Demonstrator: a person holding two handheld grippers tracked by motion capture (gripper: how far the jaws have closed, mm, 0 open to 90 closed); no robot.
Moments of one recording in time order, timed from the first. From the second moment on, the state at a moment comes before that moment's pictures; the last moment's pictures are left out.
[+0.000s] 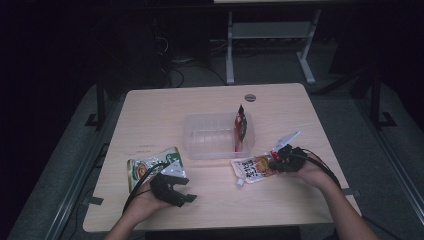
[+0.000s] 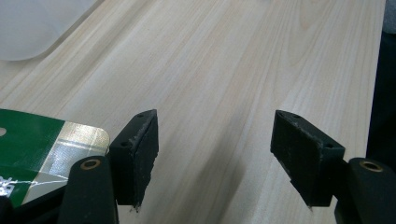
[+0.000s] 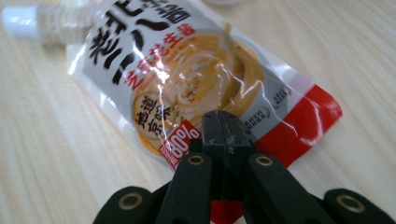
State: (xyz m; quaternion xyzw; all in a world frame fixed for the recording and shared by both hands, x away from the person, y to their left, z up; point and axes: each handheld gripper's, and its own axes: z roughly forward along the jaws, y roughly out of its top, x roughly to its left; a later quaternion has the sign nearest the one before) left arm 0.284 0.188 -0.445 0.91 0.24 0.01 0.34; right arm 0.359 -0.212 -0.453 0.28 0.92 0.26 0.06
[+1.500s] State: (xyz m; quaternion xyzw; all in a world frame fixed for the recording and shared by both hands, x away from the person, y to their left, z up) left arm 0.280 0.190 -0.429 0.90 0.24 -0.01 0.37; right arm 0.360 -0.183 -0.457 0.22 0.93 0.29 0.02
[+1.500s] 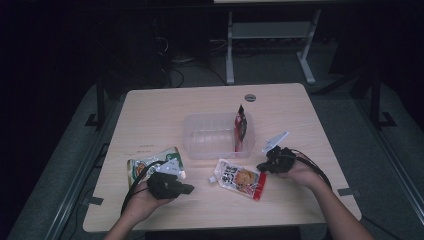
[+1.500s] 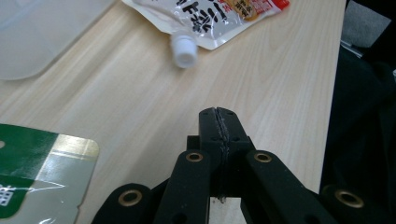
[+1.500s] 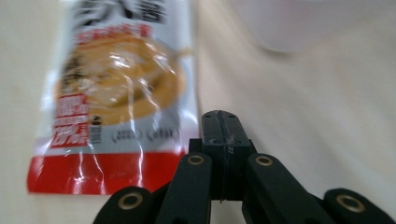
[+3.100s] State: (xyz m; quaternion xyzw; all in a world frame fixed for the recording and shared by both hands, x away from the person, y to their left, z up) left arm 0.317 0.100 -0.453 0.92 0.20 -0.01 0.34; right arm 0.308 -0.106 -0.459 0.09 0.94 0.33 -0.07
